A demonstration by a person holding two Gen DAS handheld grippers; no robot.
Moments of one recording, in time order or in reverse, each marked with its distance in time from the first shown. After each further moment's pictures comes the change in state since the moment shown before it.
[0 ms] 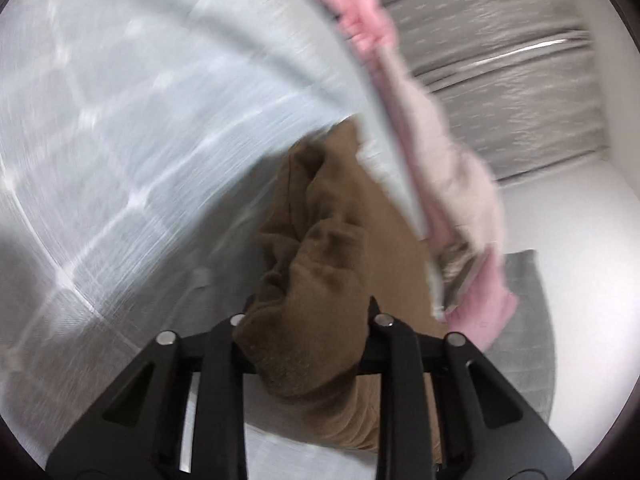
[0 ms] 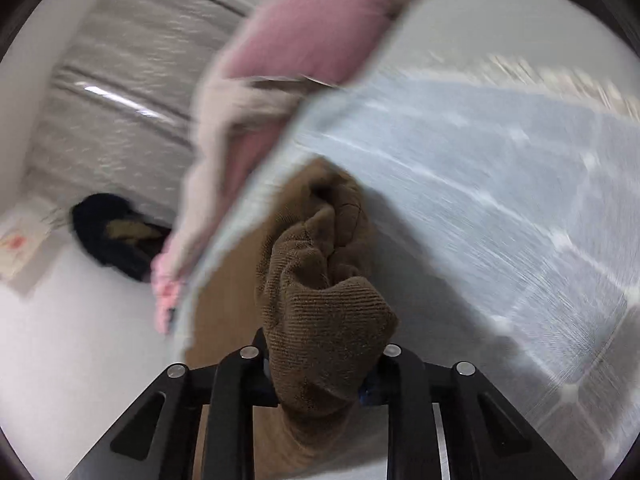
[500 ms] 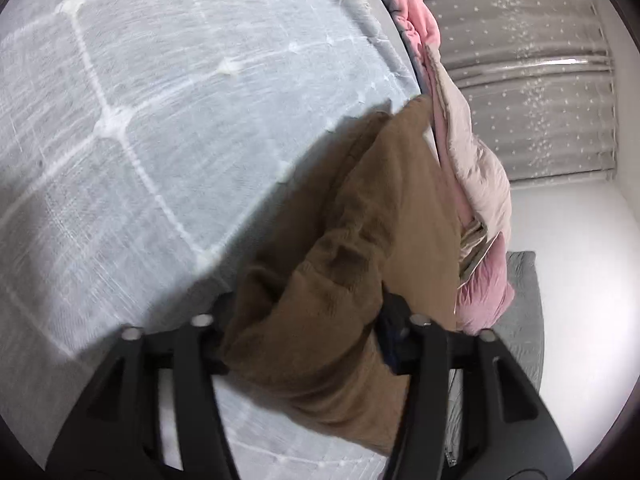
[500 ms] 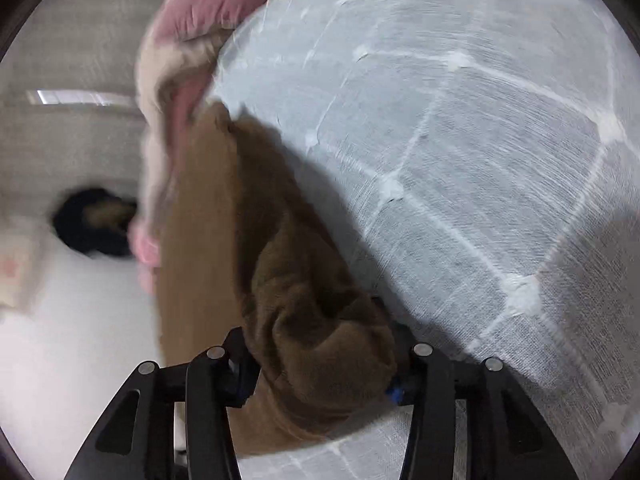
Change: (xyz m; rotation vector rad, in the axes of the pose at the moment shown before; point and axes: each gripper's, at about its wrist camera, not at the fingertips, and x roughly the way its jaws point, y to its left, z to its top) left arm -0.050 0.118 -0.033 -0.104 0.108 0.049; right arm -0.029 -0.128 -0.076 0.243 0.242 -0.084
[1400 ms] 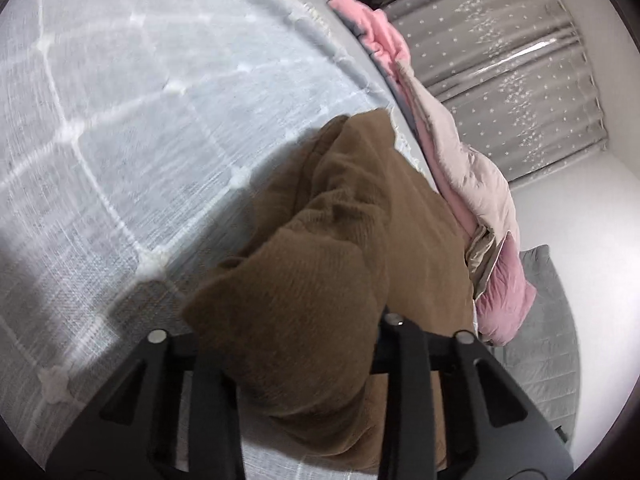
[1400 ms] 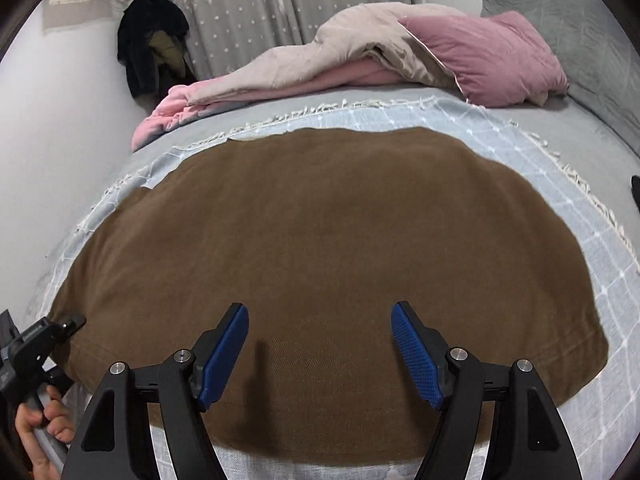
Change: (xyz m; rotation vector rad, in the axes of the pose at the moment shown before) left arm 0.014 -0.029 -0.021 0.149 -0.203 0.031; right arm 0.090 0.195 -0.162 -0.896 -0.172 -0.302
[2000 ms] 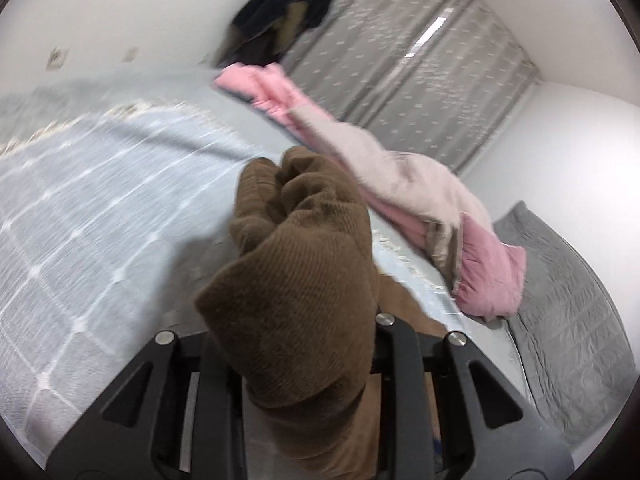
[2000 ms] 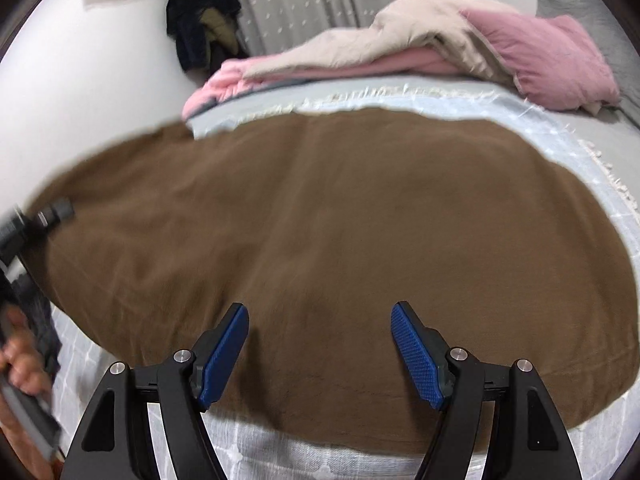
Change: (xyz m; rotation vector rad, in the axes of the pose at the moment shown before) left arm -0.056 -0.142 -0.022 0.359 -0.204 -0.105; right arm 0.018 0.025 -0.014 -0.120 0.105 0.149
